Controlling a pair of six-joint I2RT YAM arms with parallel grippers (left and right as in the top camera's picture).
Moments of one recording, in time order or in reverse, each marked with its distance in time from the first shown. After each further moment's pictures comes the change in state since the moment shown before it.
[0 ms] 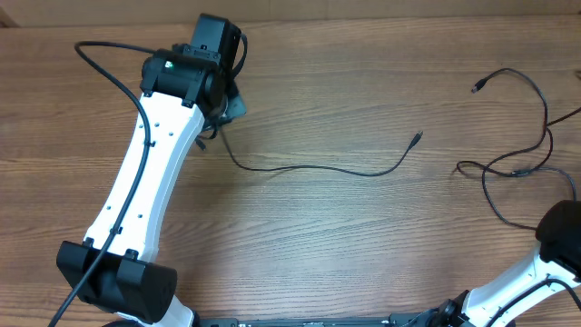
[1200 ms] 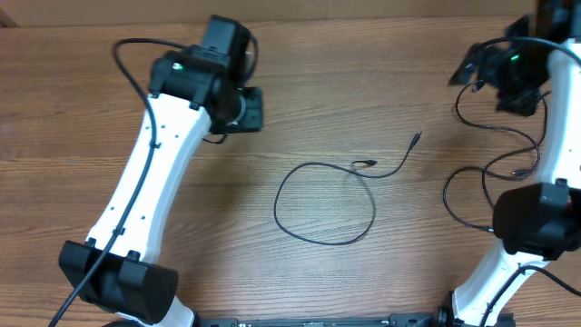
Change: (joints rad) left arm -0.013 0.000 0.000 -0.024 0.230 0.267; right arm 0.430 0.000 -0.222 -0.163 -0.056 -0.125
